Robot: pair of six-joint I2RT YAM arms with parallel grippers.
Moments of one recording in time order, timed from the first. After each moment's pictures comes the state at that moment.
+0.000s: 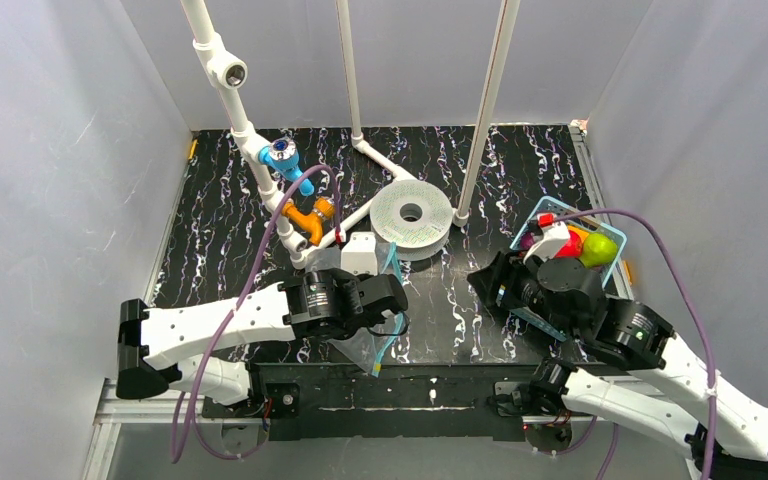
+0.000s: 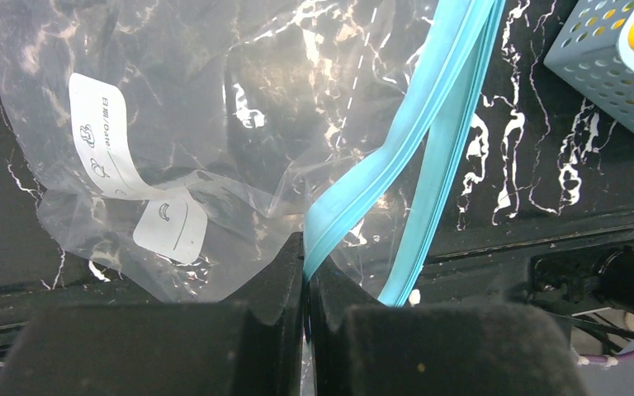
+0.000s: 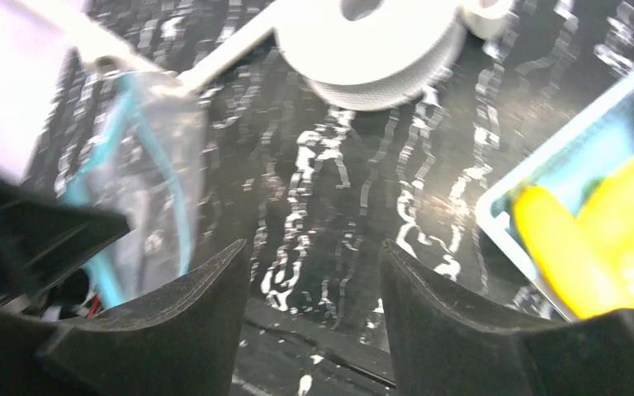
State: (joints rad) left arm -1.32 1.28 1.23 -1.08 -0.63 -1.12; right arm 0.99 0.60 0.93 -0.80 0.40 0.65
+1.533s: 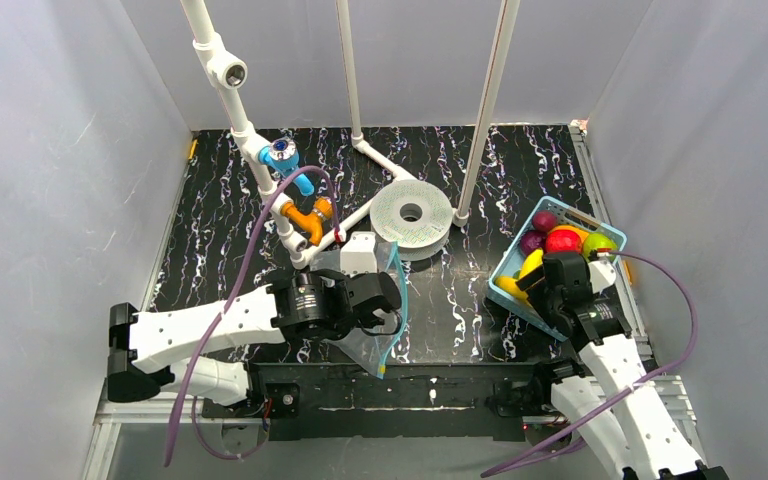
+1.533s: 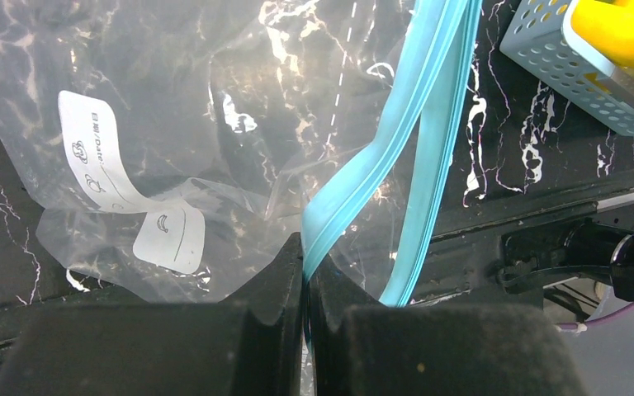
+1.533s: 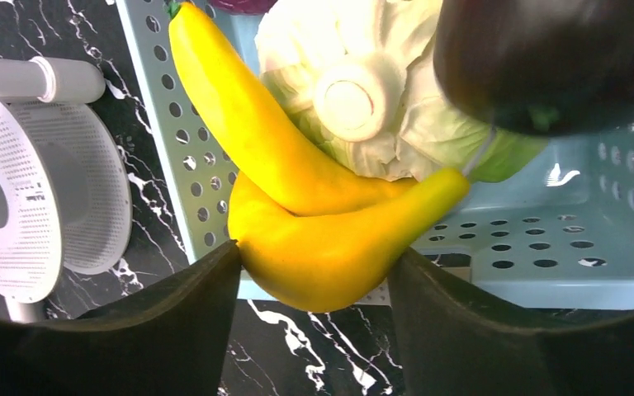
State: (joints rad) left arm -1.32 1.22 1.19 -1.02 -0.59 -1.07; right arm 0.25 0.62 0.60 -0.88 0.33 1.07
